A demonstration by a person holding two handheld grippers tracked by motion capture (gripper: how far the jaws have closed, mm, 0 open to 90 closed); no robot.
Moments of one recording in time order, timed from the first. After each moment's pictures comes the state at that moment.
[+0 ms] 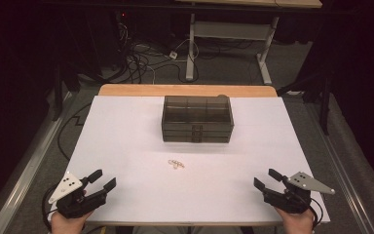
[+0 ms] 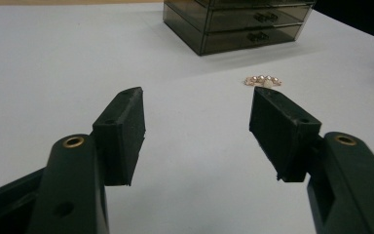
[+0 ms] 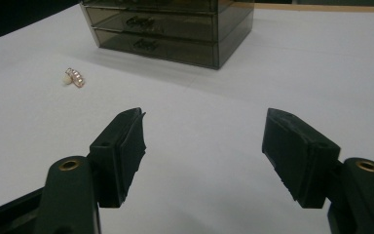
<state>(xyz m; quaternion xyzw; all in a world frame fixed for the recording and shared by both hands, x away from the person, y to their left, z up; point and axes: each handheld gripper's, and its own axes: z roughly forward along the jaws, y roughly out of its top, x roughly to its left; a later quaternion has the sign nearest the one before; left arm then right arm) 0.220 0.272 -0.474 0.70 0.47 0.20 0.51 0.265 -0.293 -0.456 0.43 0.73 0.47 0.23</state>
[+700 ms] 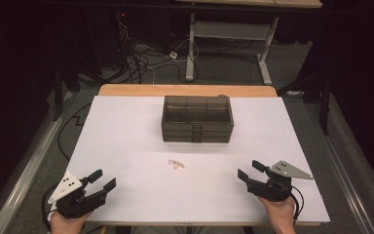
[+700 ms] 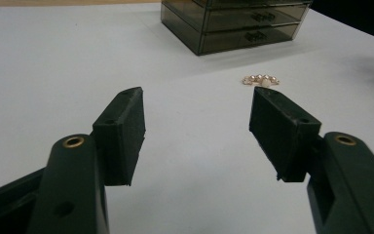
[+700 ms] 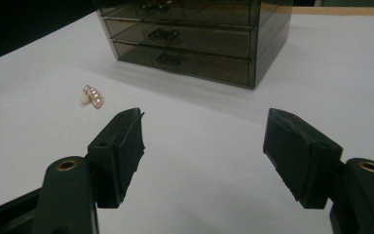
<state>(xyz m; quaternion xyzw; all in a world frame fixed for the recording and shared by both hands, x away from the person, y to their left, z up) 0.220 0.273 -0.474 0.70 0.46 0.20 0.51 0.293 -0.256 -0.456 0.42 0.74 0.49 0.20</state>
